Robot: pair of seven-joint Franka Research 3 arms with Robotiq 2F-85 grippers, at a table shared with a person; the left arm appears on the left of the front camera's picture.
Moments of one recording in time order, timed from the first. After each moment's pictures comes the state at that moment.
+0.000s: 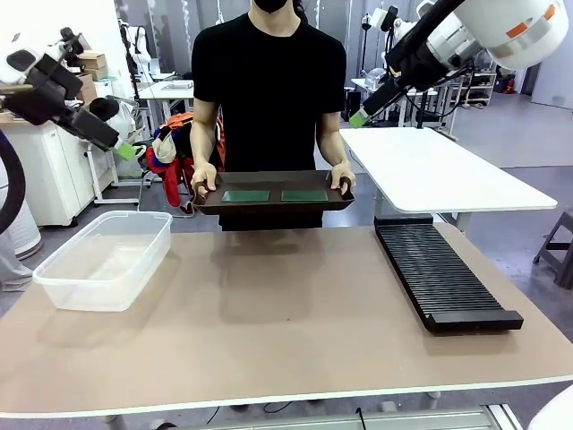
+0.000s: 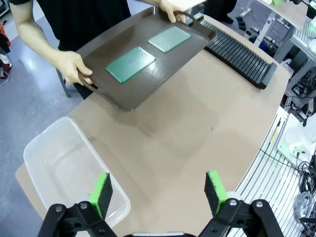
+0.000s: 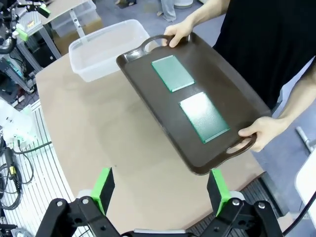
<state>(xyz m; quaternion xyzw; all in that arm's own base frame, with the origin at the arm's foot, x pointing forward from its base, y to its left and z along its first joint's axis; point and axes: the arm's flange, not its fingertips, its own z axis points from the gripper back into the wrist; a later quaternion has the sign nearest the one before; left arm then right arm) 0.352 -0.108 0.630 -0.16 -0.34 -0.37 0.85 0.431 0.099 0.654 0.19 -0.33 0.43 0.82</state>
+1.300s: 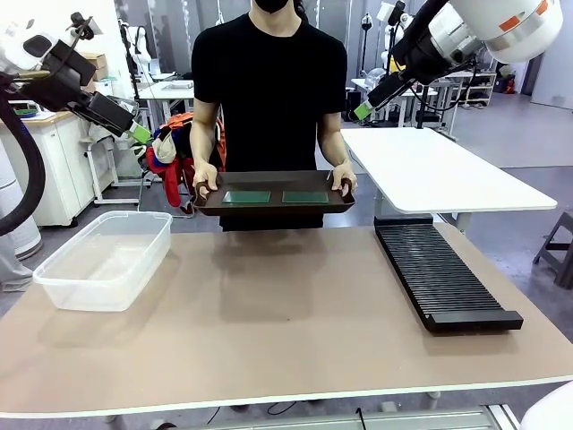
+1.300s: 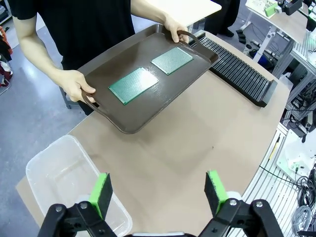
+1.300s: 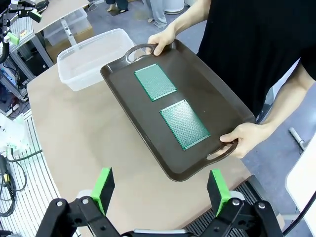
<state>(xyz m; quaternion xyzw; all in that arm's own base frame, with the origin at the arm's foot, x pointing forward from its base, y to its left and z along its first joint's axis) 0.373 -0.121 0.640 -0.17 -0.36 -0.36 0.84 0.457 0.081 0.658 0.19 -0.35 0.42 0.82</state>
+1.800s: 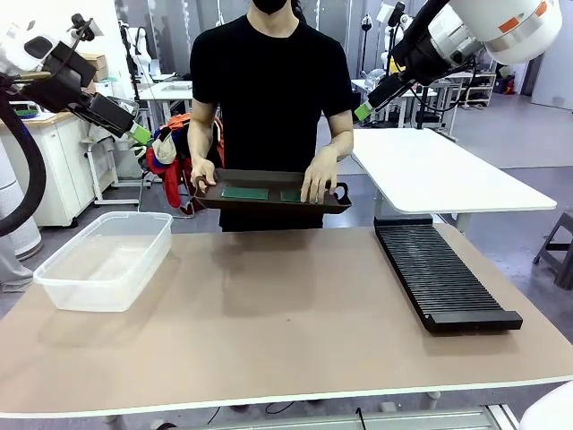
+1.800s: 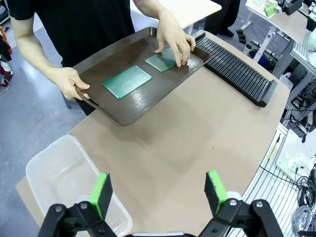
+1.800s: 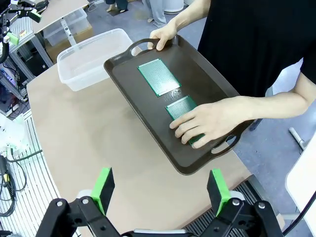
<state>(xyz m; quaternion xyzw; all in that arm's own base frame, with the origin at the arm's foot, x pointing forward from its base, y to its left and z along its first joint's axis) 0.373 -0.121 0.640 -0.17 -0.36 -0.36 0.84 0.457 0.080 0.658 0.19 -0.35 0.42 0.82</state>
